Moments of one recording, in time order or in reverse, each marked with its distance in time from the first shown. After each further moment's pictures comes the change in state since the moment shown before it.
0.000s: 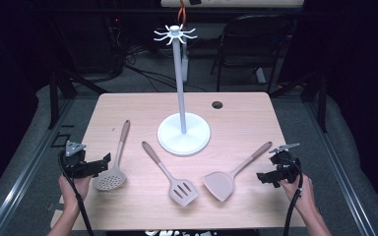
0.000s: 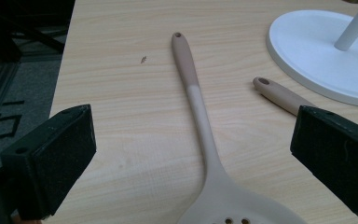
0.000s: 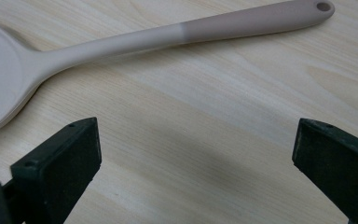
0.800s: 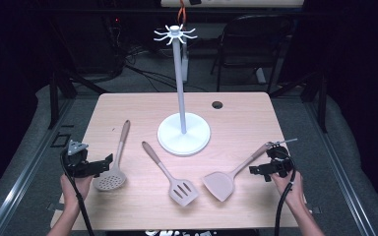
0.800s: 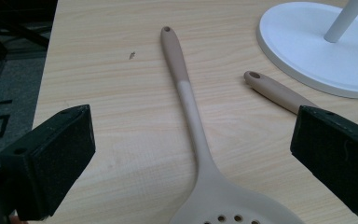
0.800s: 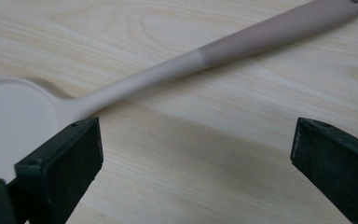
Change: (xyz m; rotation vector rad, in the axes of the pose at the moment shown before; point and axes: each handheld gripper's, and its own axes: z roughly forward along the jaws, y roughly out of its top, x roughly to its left) left arm -0.001 0.001 0.004 0.023 -0.036 0.018; right arm 0.005 0.019 0.013 0.006 0.088 0.192
